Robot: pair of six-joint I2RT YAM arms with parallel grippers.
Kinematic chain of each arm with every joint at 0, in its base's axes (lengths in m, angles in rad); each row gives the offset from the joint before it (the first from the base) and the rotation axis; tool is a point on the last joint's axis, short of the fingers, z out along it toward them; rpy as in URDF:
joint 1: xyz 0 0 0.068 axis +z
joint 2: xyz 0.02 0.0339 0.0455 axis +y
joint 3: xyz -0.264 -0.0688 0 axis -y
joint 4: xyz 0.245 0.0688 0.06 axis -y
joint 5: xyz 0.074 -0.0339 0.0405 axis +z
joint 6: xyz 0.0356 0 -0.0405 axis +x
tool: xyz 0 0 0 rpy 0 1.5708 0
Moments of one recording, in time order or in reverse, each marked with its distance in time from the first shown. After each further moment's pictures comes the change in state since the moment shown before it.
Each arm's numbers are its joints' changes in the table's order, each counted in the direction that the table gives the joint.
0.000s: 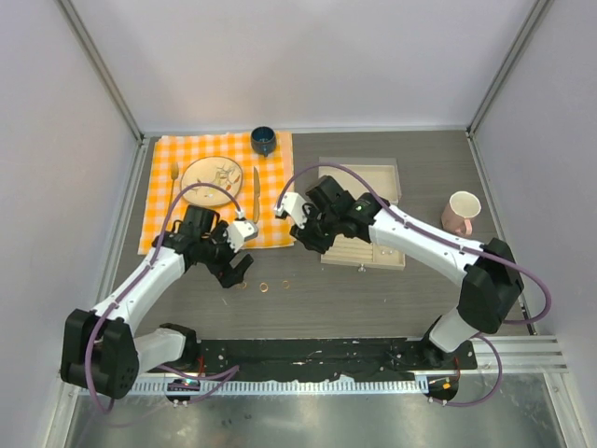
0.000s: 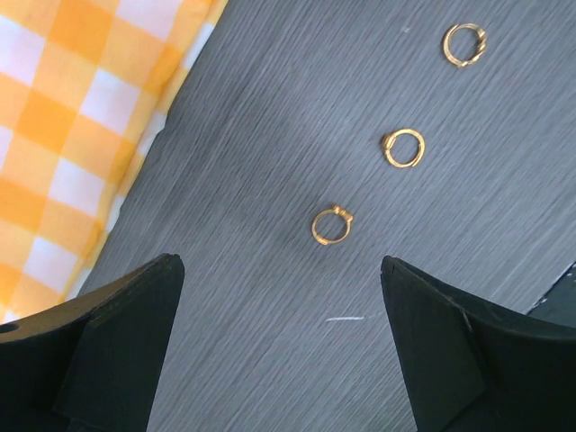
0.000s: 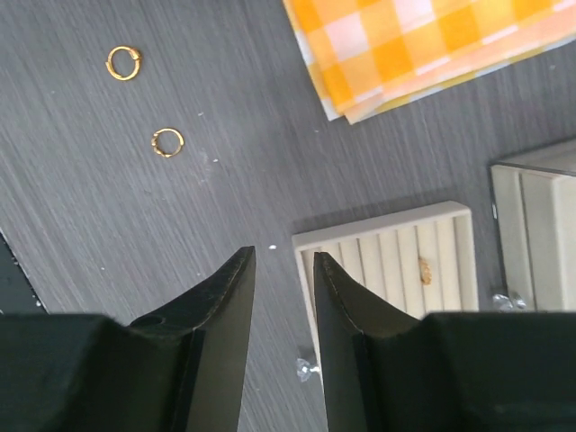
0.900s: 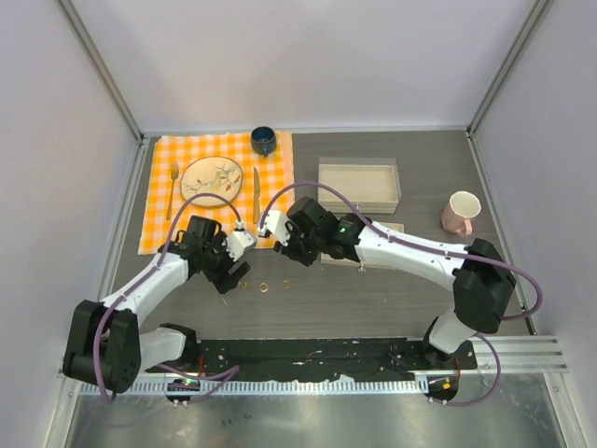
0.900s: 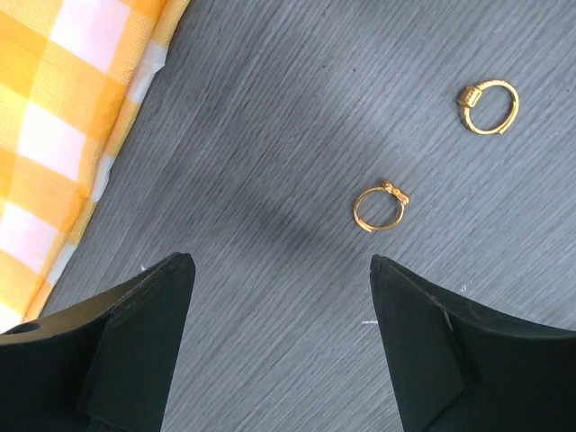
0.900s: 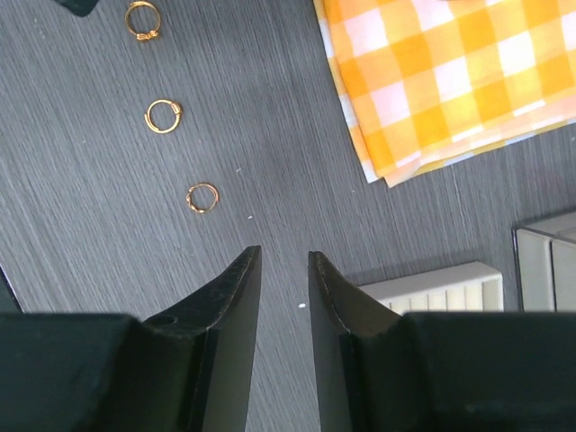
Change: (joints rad) left arm 0.012 0.011 -0.133 0.116 0.134 0.045; right arm 0.159 0.036 -0.083 0.196 -0.075 0.053
